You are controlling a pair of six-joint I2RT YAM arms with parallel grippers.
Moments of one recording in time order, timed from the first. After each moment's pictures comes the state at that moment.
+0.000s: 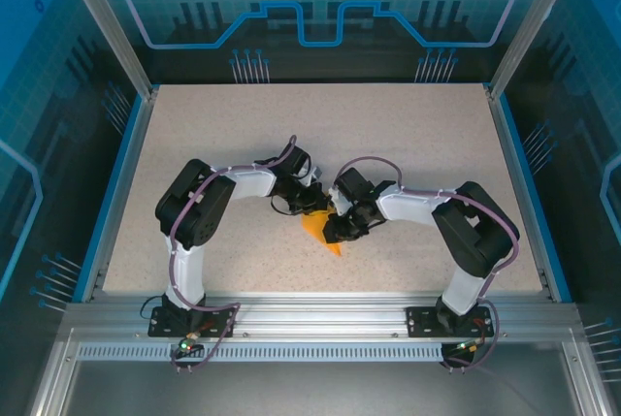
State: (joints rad) left arm -0.52 2.01 1.15 -0.27 0.62 -0.68; right arm 0.68 1.74 0.91 -0.45 -0.45 0.44
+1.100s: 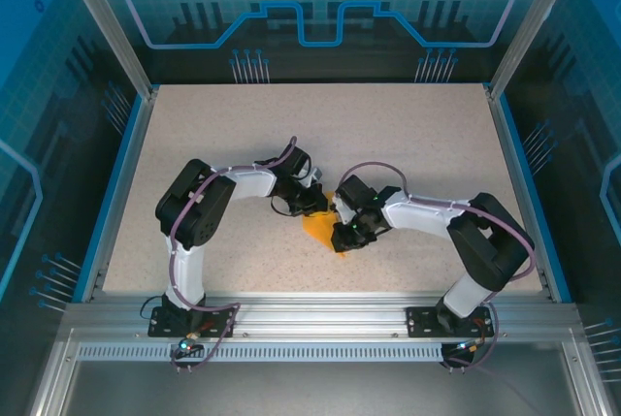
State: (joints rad) left arm -0.51 2.01 1.15 -0.29 0.64 -0.69; right arm 0.72 1.61 0.86 -0.56 -0.36 0.43
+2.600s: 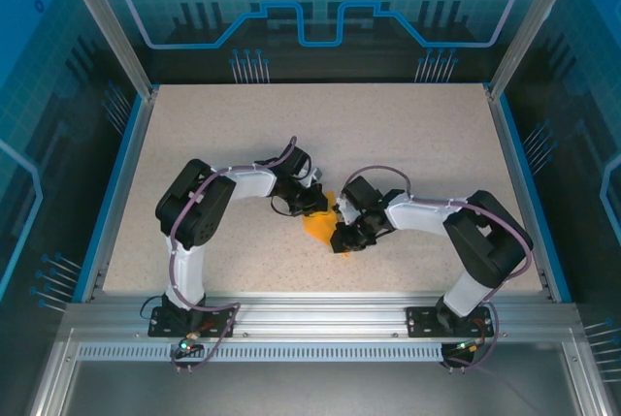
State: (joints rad) left arm -0.51 2.01 1.15 -0.29 0.64 -0.69; right arm 0.67 1.64 0.80 -0.44 -0.49 0.47
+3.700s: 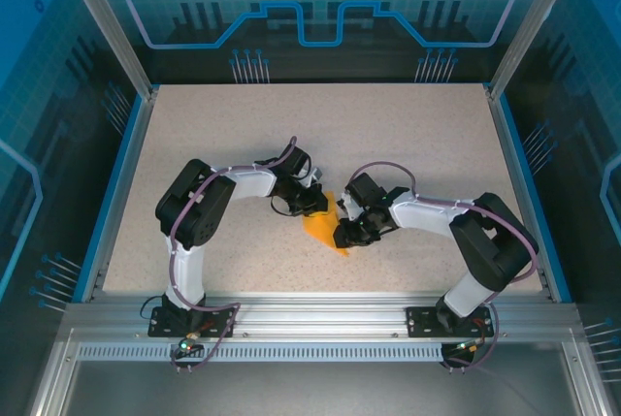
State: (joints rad) left arm -0.51 2.01 1.15 -0.29 0.64 -0.69; right arm 0.65 1.62 0.81 -0.47 -0.41 0.47
